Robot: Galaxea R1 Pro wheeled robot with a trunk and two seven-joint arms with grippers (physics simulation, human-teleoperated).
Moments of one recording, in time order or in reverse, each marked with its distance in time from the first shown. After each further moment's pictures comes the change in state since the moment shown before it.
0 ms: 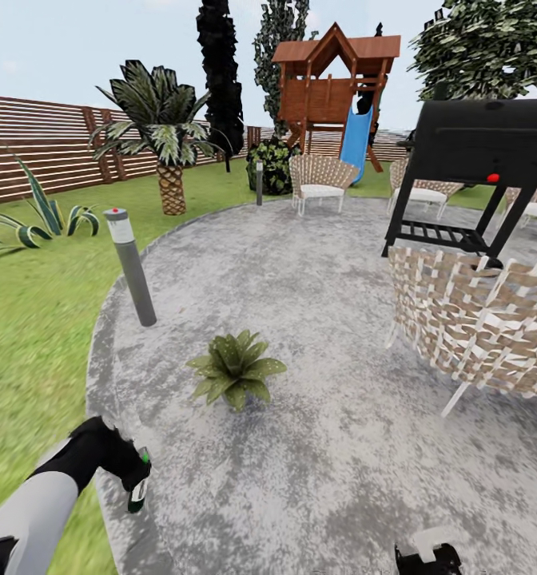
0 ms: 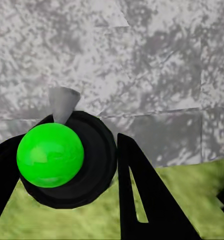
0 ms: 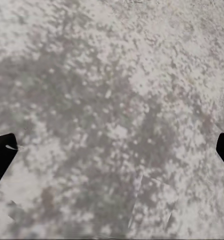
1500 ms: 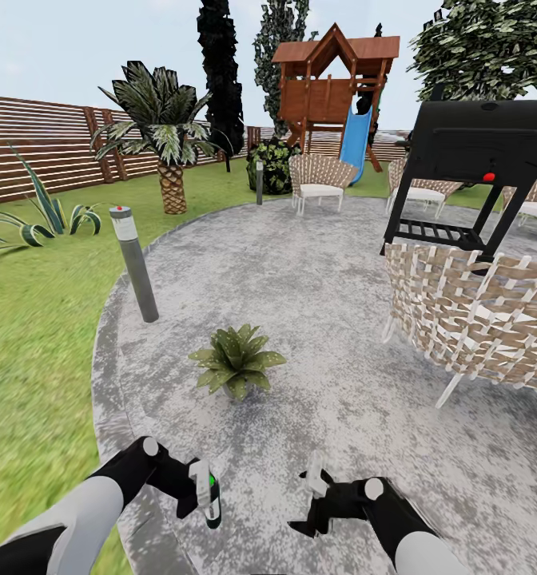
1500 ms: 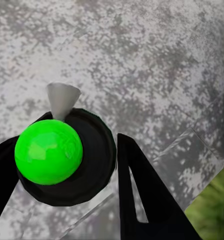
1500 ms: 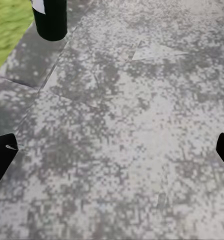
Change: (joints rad) left arm -0.022 -0.152 -0.012 0.220 0.015 -0.497 -0.062; right arm -0.179 0.191 0.423 -0.270 0.062 0.000 0.988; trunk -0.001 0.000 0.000
